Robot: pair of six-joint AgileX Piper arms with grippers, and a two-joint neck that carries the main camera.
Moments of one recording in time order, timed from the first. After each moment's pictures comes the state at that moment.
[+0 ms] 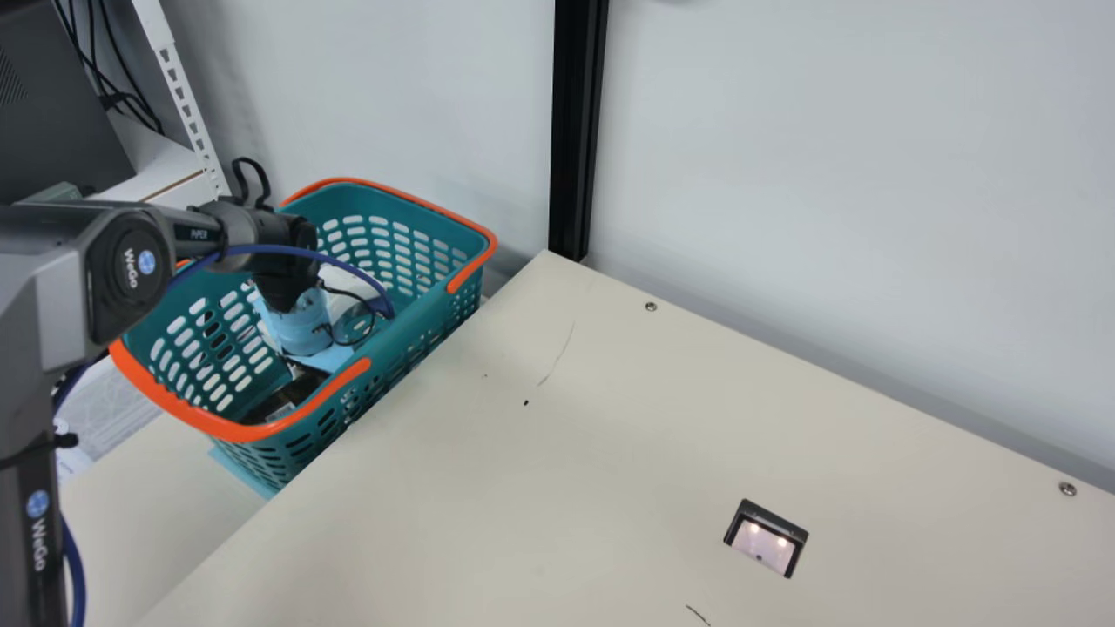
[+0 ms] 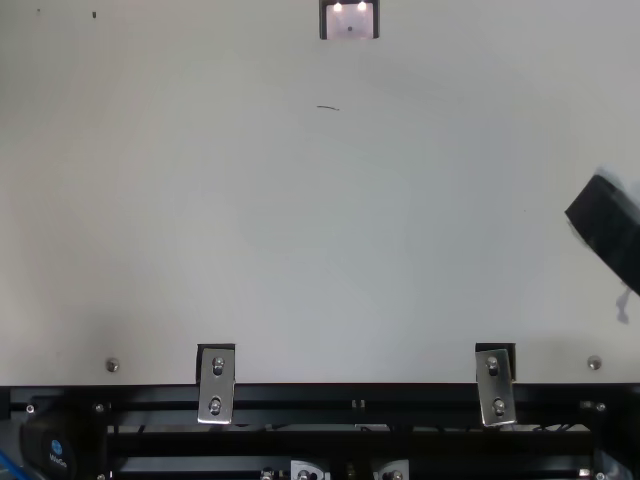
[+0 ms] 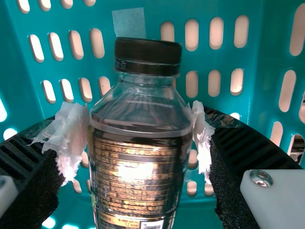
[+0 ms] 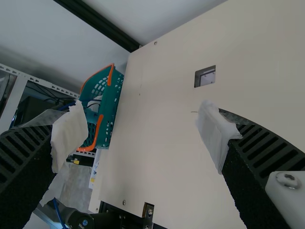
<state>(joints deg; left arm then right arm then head) 29.6 133.1 -84.8 4.7 43.5 29.6 -14.5 42.8 -54.3 51.0 69.4 -4.6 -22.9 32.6</state>
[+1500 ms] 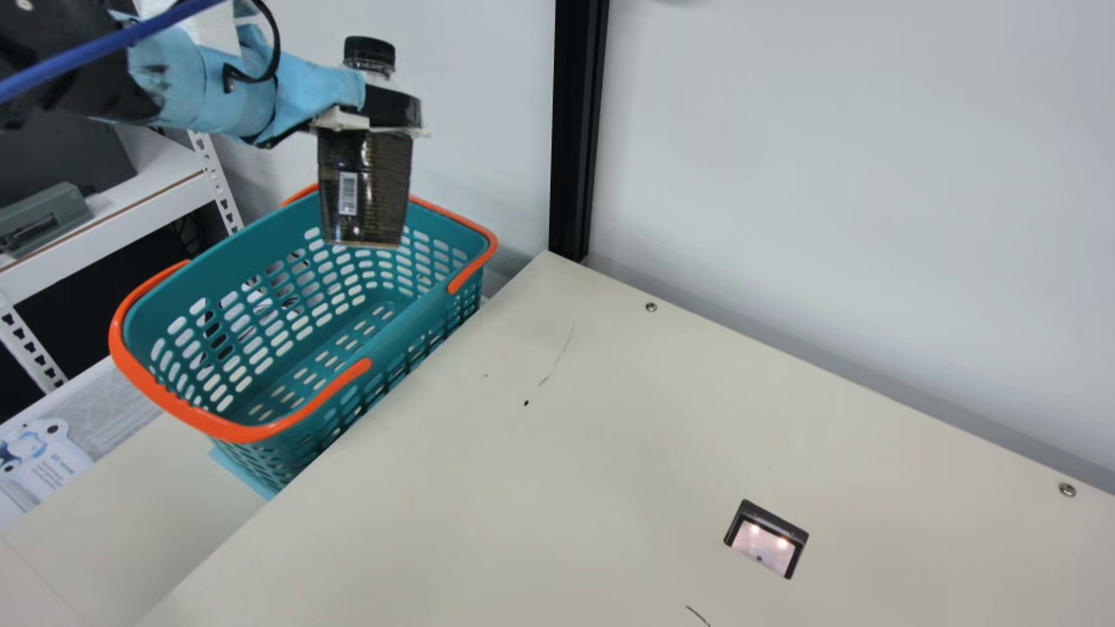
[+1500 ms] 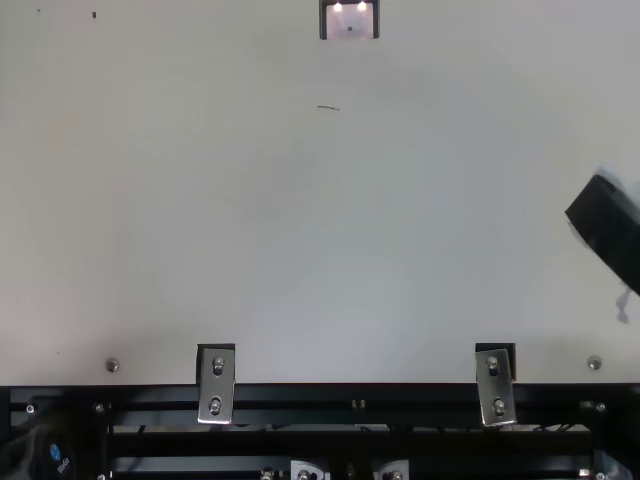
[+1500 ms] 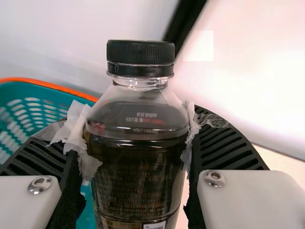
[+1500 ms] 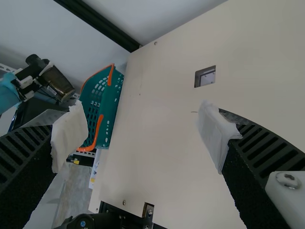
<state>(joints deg) 26.4 80.5 -72.9 -38.9 39.7 24.0 -14.5 42.8 -54.3 51.0 69.4 -4.6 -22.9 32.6</state>
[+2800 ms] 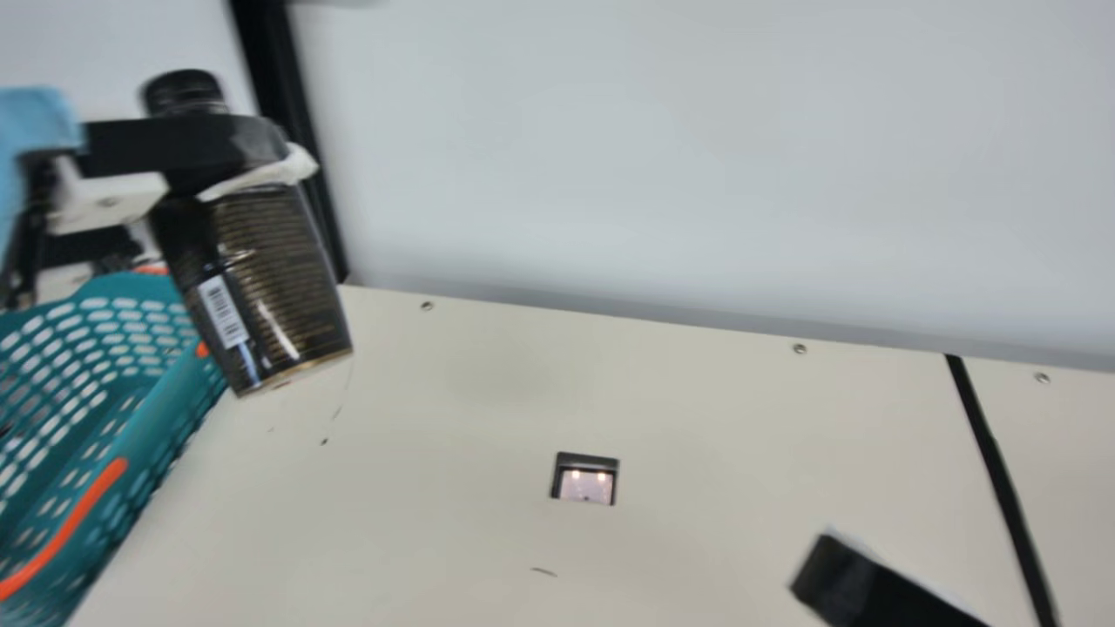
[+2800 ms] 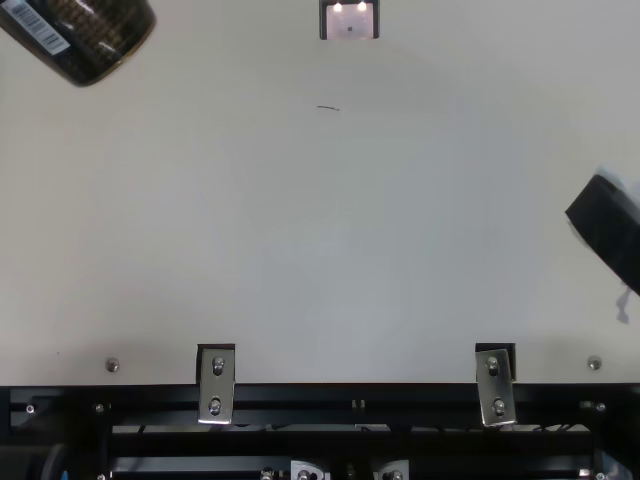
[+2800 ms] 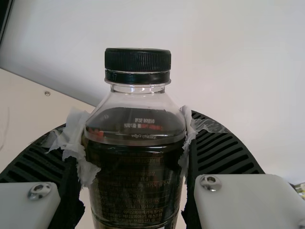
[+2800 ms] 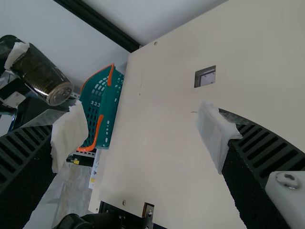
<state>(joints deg) 0.6 62.9 -66.4 -37.9 39.4 -7.1 -14.5 42.8 -54.3 51.0 69.4 -4.6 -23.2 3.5</state>
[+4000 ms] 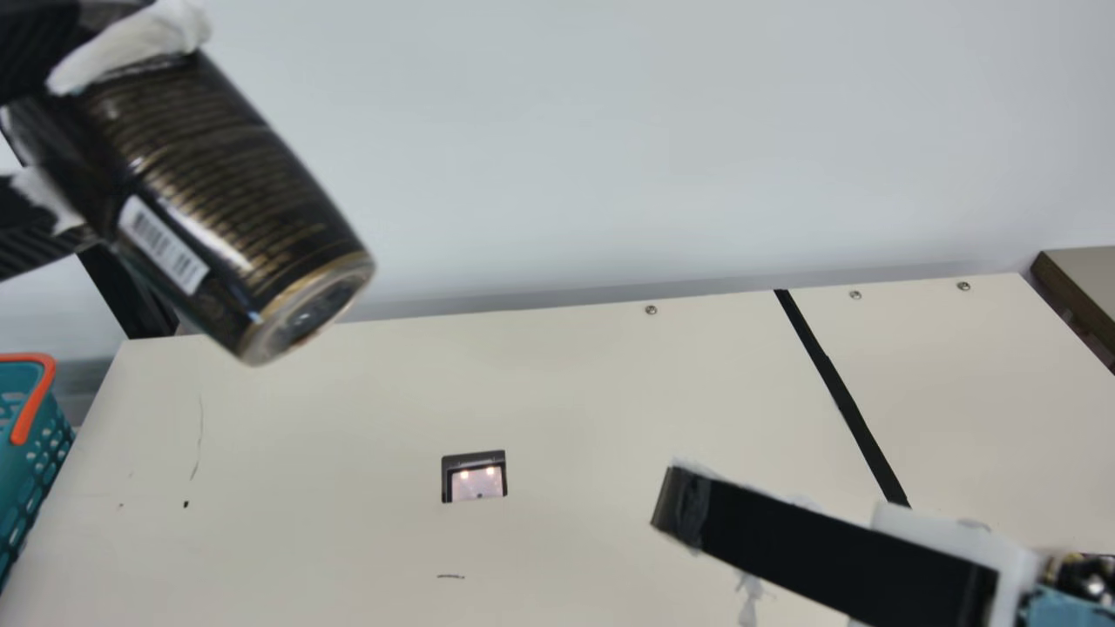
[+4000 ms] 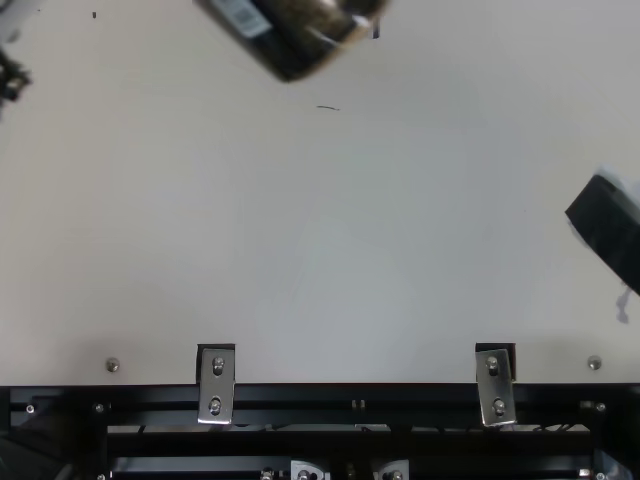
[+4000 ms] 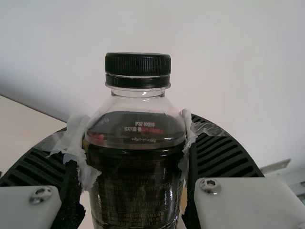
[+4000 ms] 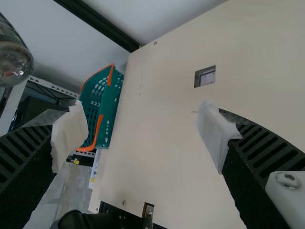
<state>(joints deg) -20.3 65.1 -74.3 -36.2 29.6 -29.0 -14.5 42.8 -54.3 51.0 69.4 -4.6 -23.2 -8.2</state>
